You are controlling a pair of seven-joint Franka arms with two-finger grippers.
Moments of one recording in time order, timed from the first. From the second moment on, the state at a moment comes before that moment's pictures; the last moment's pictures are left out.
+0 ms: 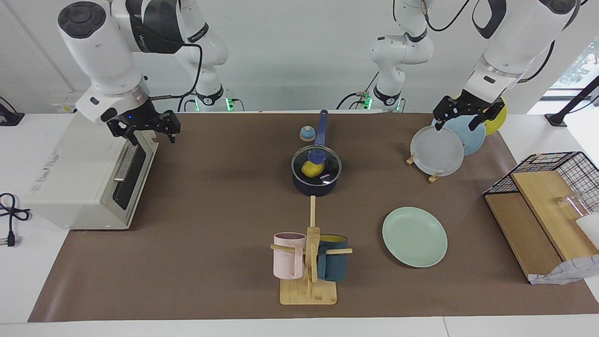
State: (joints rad) left arm -0.11 -0.02 -0.01 -1.60 -0.03 1.54 -0.04; right arm -0.28 0.08 0.36 -1.55 -0.09 1.51 -0.04
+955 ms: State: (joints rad) left arm -0.11 -0.02 -0.01 -1.60 -0.03 1.54 -0.04; right arm -0.03 -0.01 0.05 -1.59 -0.08 1.43 -0.04
